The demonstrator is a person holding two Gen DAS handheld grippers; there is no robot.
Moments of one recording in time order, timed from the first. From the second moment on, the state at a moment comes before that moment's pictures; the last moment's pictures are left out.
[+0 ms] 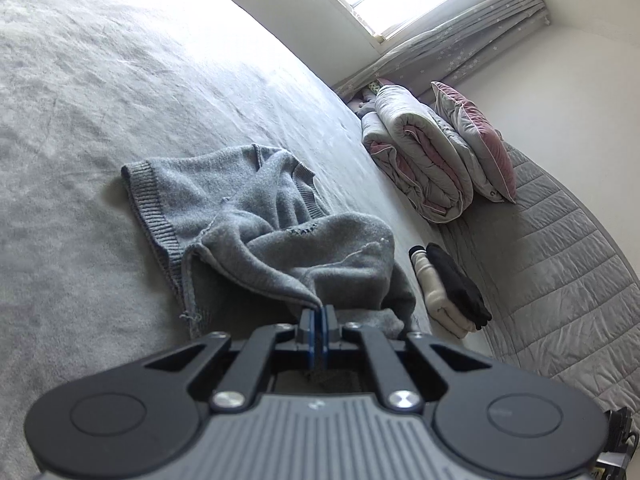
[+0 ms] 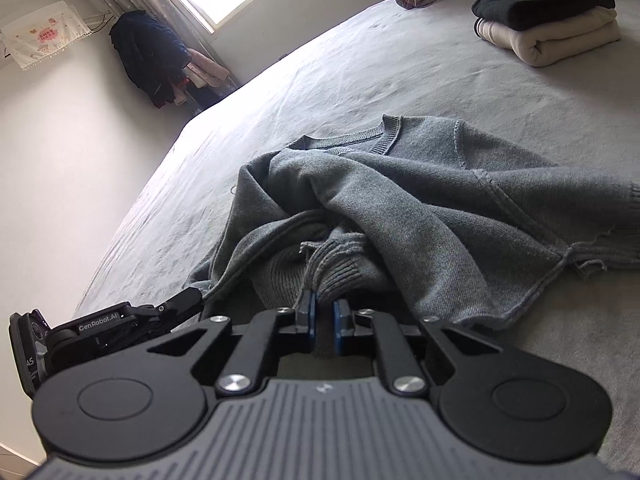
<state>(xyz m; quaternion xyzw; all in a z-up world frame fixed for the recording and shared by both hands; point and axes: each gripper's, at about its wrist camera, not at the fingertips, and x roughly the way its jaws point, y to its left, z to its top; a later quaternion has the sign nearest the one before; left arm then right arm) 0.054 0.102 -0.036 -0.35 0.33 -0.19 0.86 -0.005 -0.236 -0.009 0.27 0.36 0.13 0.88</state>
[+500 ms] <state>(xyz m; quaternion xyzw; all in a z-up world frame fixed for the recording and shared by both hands) 0.028 0.163 -0.024 -0.37 0.31 -0.15 0.86 -0.067 -0.260 0.011 0.26 0.34 0.13 0.89</state>
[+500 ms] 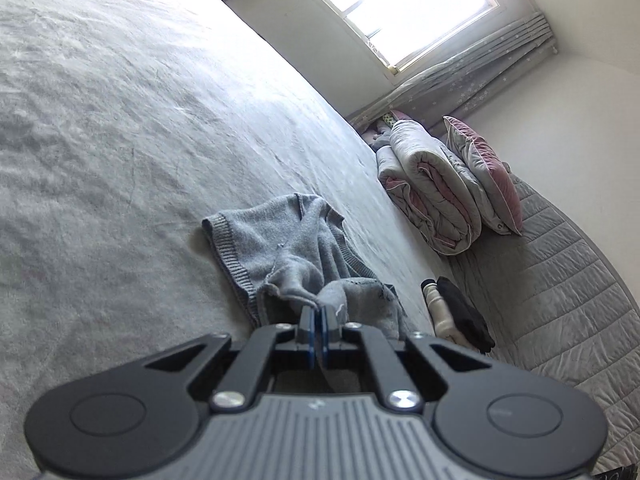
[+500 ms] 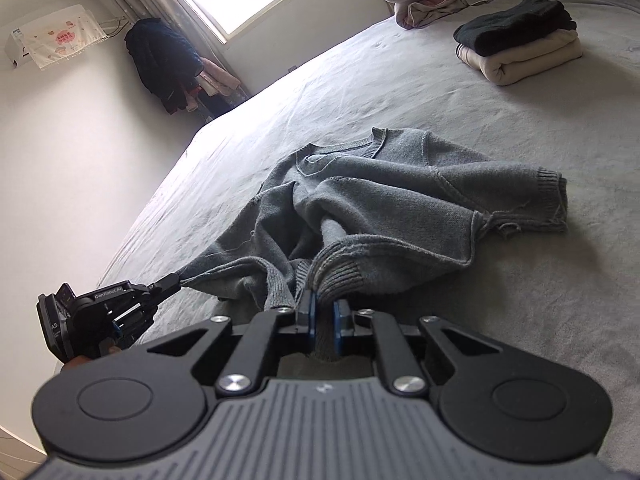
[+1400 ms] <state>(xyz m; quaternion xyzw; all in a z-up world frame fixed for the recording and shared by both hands) 0.021 0.118 -0.032 -0.32 0.39 -0.21 0.84 -0.074 -0.296 -0.049 0.29 0.37 0.04 0.88</state>
